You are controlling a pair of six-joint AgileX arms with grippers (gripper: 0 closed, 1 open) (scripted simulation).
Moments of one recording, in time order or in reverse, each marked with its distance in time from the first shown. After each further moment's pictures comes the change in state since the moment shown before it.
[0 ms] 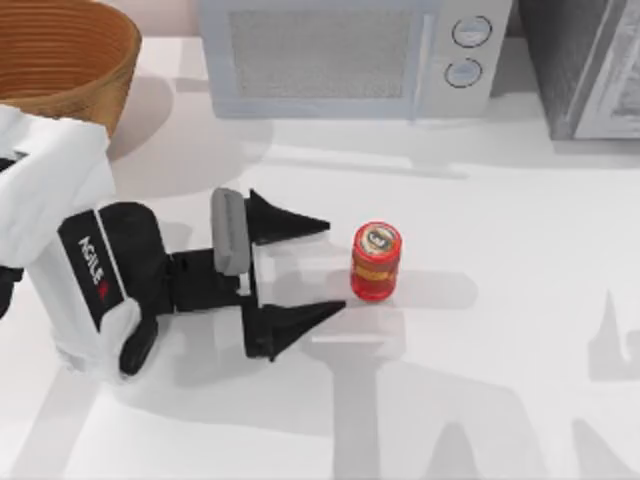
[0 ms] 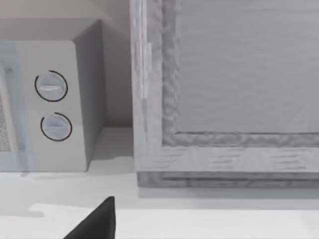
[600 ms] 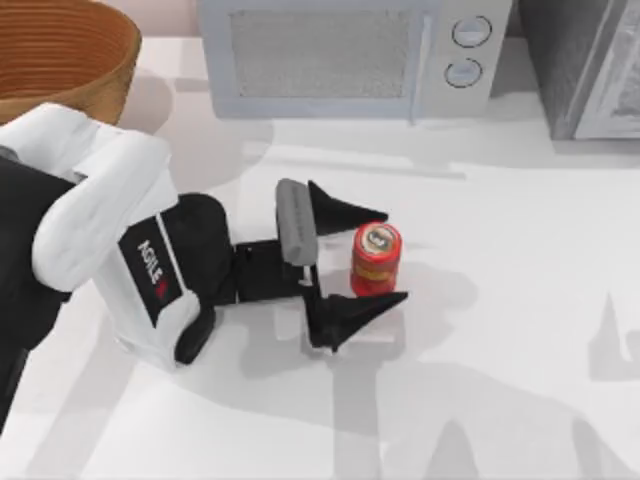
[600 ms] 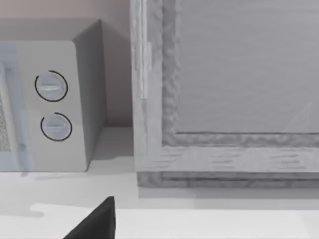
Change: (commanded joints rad) left arm -0.139 0.031 0.129 -0.090 -0.139 -0.008; right arm 0.000 0.000 0.000 0.000 0.000 0.000
